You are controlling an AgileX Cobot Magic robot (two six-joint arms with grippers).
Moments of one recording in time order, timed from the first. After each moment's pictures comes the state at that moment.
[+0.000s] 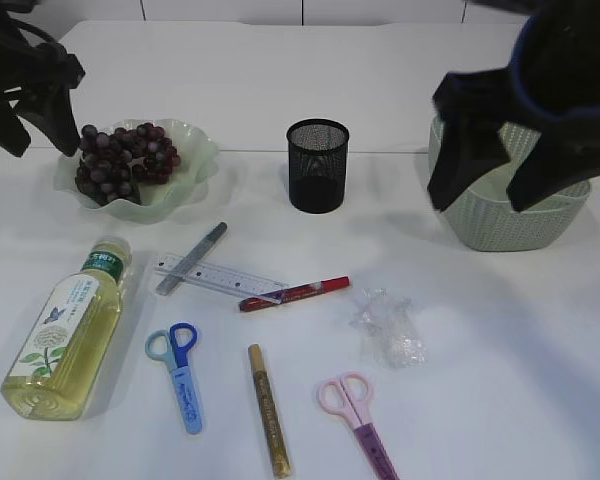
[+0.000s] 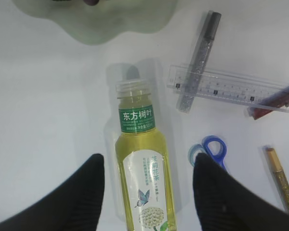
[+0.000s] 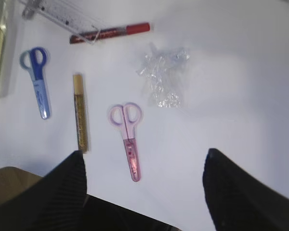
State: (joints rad) left arm -0.17 1.84 -1.69 -0.11 1.23 -0.03; right arm 0.32 1.51 -1.40 0.23 1.25 0.10
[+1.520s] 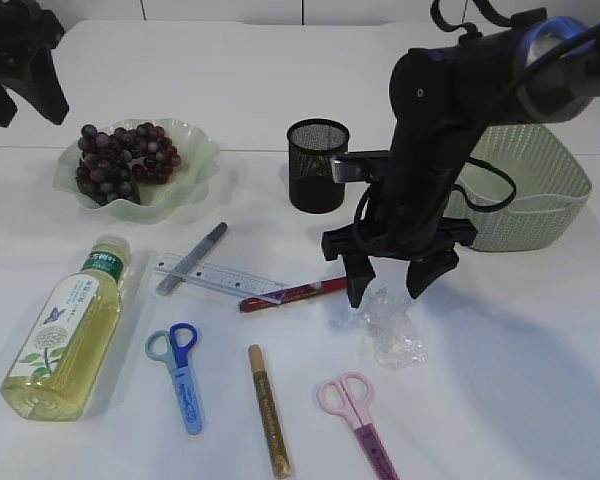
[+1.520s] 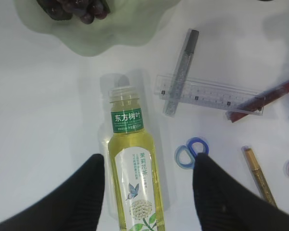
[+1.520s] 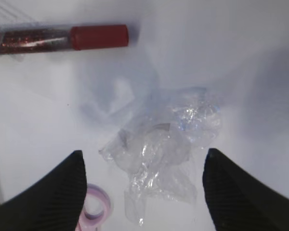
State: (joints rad) left arm -0.17 1.75 -1.69 -0.14 1.24 -0.03; right arm 0.43 2.07 -1.53 0.11 1.04 0.16
